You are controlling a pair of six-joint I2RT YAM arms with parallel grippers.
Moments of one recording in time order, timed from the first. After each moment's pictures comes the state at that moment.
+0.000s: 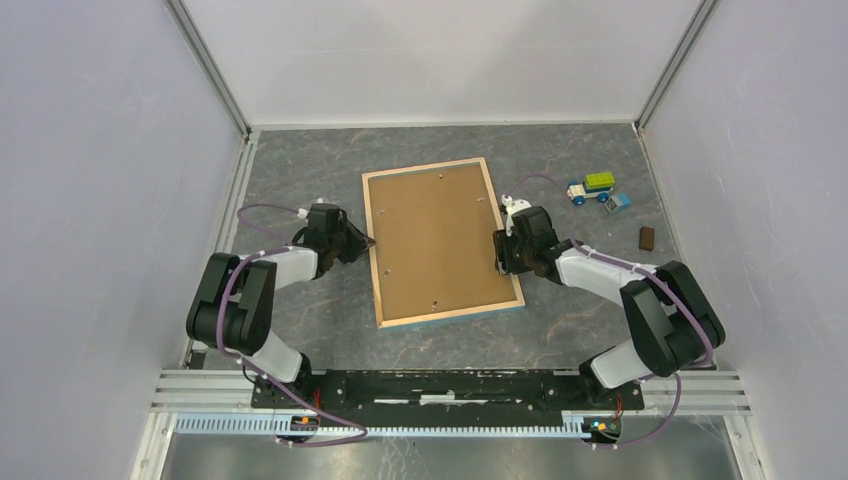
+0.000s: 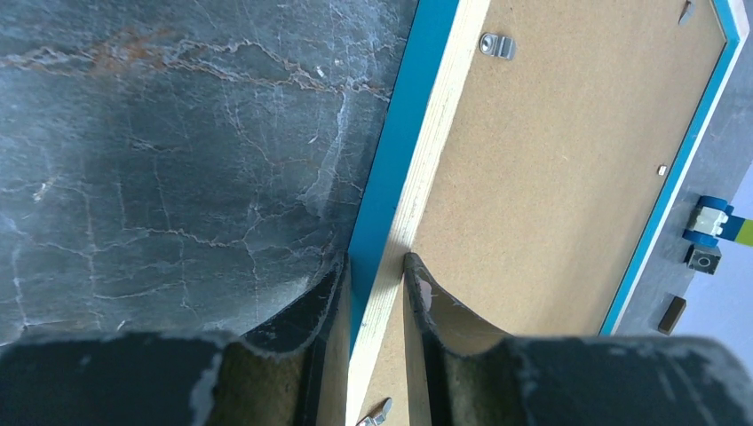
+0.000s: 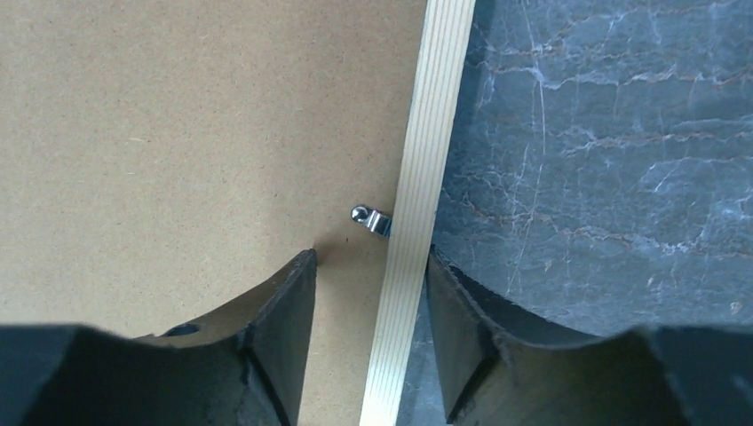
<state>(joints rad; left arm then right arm) -0.21 1.58 0.63 0.17 0.11 -0.92 0.47 1.50 0.70 -0.09 0.01 0.19</state>
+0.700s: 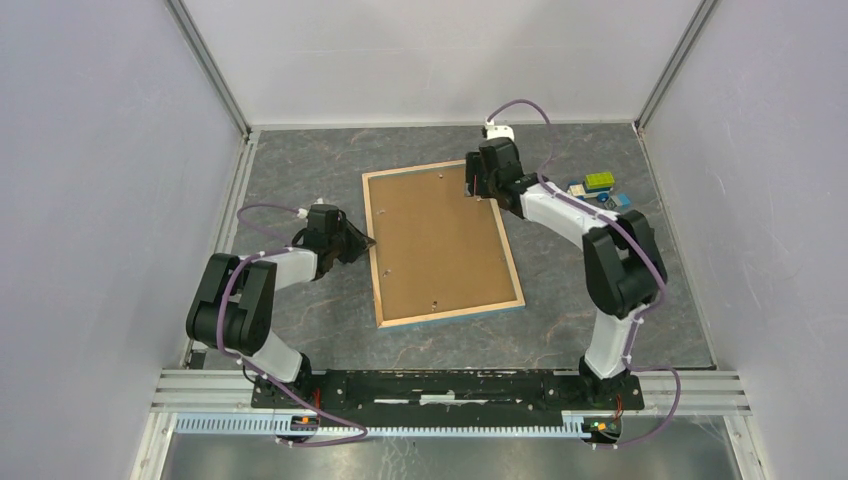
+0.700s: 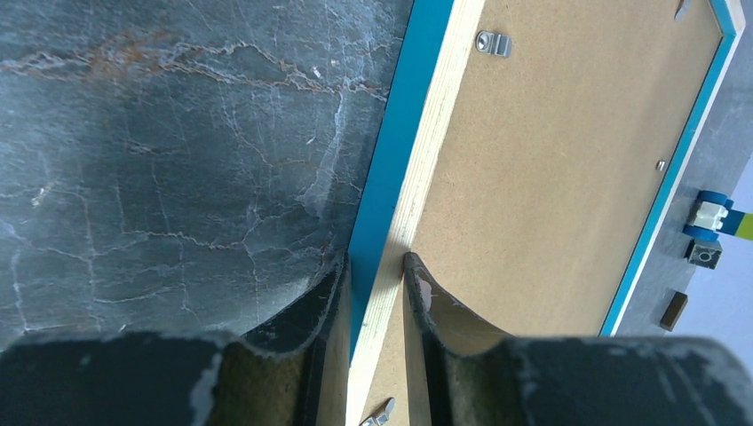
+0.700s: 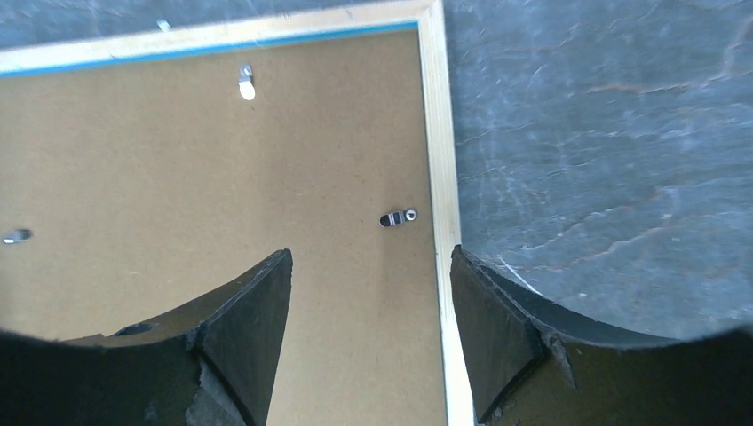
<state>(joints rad) -0.21 1.58 0.63 0.18 0.13 -0.90 0.48 1.82 1.33 -0.13 0.27 0.31</state>
